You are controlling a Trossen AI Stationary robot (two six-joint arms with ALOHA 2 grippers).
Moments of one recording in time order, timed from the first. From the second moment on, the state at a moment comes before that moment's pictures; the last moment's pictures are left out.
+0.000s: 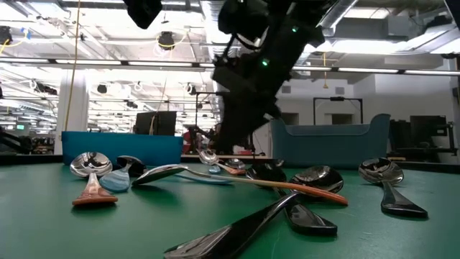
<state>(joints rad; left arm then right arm) -0.01 1.00 0.94 -0.44 0.22 -0.09 0.07 1.95 1.32 -0.34 0.24 0.42</state>
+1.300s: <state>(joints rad) -0.01 1.00 0.94 -0.46 0.17 -0.09 0.03 2.06 1.32 -0.35 0.22 0.54</state>
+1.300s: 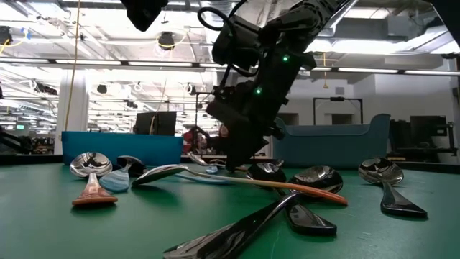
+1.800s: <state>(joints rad) -0.01 1.00 0.94 -0.45 0.17 -0.10 0.01 1.89 1.32 -0.36 0.20 0.55</state>
